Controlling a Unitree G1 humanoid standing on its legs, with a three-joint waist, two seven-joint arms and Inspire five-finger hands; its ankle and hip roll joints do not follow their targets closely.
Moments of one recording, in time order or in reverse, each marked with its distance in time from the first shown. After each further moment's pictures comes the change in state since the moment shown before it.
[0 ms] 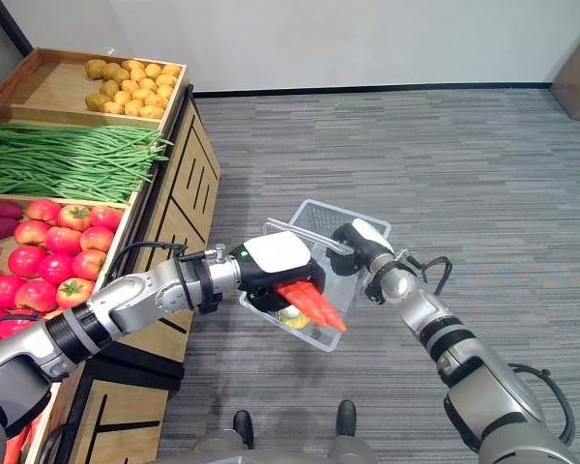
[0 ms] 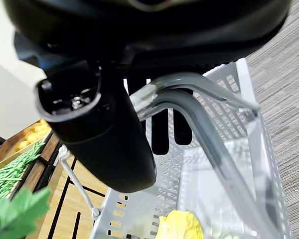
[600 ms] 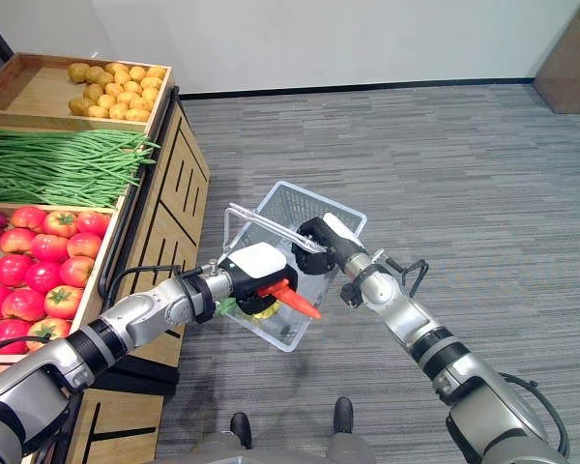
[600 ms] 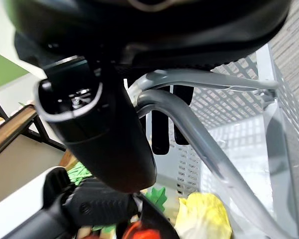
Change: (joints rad) left arm 0.105 -0.123 0.078 0.266 0.158 0.065 0.121; right arm 0.111 0.014 -0.003 -0.324 0.130 0.003 0.014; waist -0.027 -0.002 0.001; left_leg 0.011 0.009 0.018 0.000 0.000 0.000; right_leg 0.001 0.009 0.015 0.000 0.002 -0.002
